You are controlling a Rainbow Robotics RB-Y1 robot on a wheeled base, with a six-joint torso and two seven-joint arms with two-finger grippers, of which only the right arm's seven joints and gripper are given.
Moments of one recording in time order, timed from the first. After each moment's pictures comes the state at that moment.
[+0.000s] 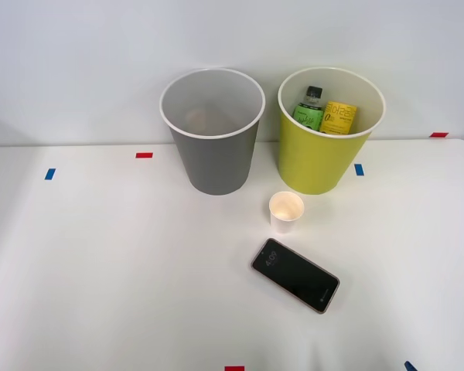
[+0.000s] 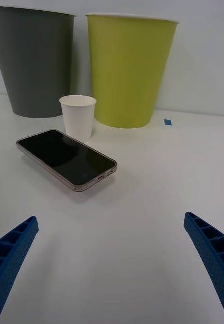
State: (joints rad) arm 1.01 -0.33 0.42 -1.82 -0.16 -0.79 1.81
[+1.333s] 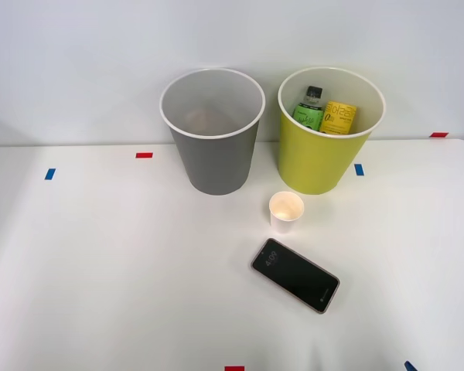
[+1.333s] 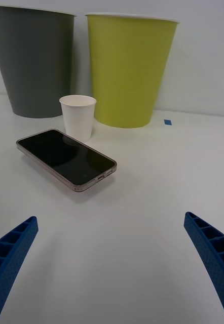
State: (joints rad) arm 1.01 -0.33 0.42 -1.82 -0.16 -0.79 1.81
